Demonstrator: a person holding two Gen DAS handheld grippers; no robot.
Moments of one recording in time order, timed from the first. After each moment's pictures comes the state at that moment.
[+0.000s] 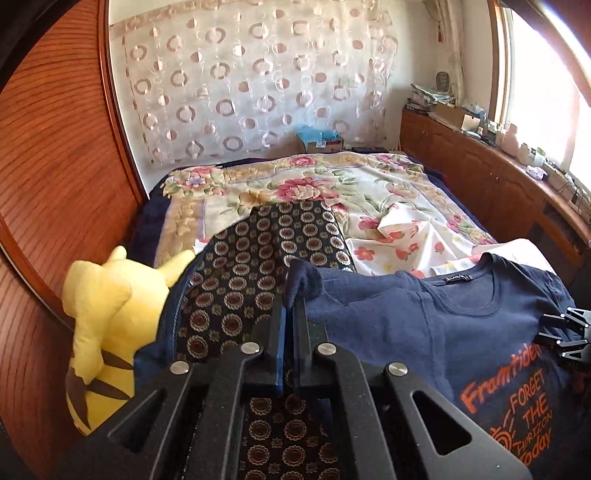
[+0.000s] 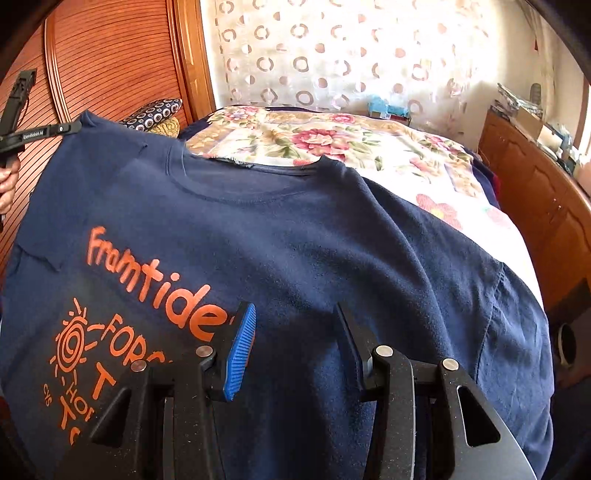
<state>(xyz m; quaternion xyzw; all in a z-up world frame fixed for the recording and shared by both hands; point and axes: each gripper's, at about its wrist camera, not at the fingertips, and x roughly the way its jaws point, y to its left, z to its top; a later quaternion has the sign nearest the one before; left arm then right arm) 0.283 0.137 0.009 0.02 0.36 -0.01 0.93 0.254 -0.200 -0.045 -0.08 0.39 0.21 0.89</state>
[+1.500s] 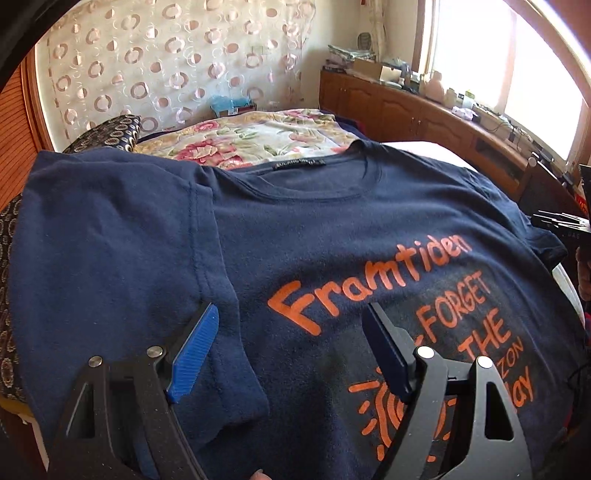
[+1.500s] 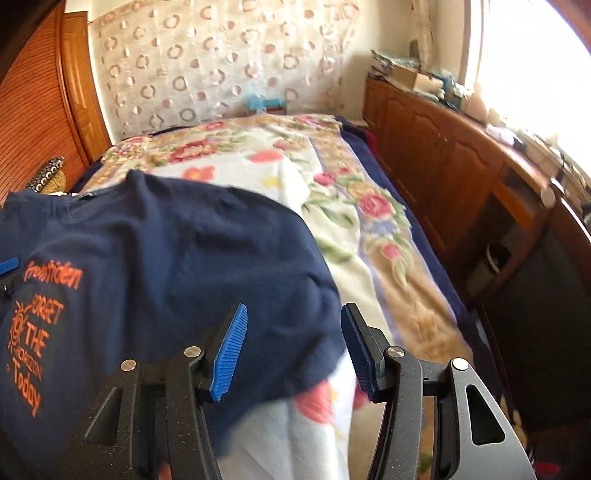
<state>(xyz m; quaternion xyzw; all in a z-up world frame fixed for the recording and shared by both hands) 0.215 -0.011 -0.078 0.04 0.41 -0.15 0.90 0.197 -0.380 -0.046 -0.01 0.40 0.02 0.92</state>
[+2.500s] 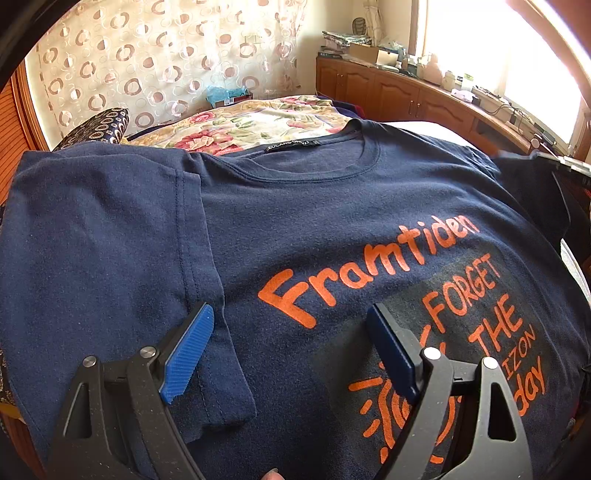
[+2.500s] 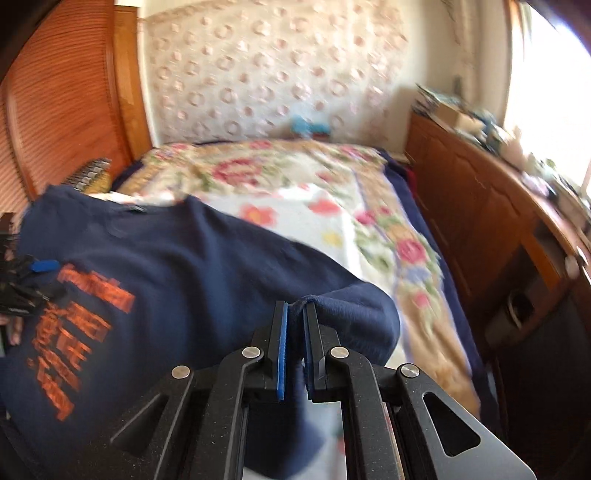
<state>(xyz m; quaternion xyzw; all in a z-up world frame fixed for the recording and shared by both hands) 0.217 -0.020 -0.085 0.07 0.43 -0.15 0.89 0.203 -0.330 0.001 -0.06 0.34 0.10 0.93</state>
